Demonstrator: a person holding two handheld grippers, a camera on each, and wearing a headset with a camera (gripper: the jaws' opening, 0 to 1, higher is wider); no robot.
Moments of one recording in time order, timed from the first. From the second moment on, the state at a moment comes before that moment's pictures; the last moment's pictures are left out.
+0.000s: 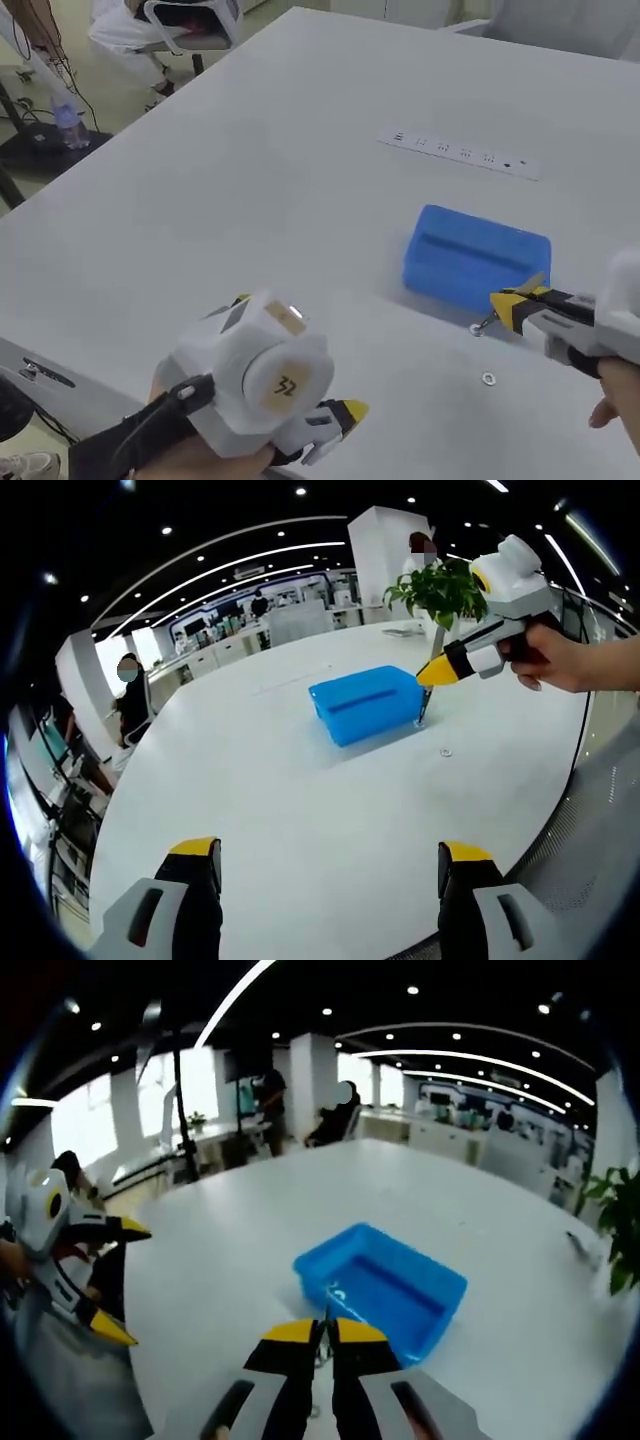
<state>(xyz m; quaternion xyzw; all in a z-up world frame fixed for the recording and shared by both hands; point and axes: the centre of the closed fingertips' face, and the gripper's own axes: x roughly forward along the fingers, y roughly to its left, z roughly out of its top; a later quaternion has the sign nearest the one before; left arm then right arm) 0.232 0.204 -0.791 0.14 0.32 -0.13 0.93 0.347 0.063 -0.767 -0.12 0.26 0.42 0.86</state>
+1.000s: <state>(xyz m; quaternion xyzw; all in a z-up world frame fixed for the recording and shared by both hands) 0.231 0.203 -0.794 0.14 0.33 -0.13 0.92 0.414 0.075 -0.747 -0.13 0.21 0.40 0.88</state>
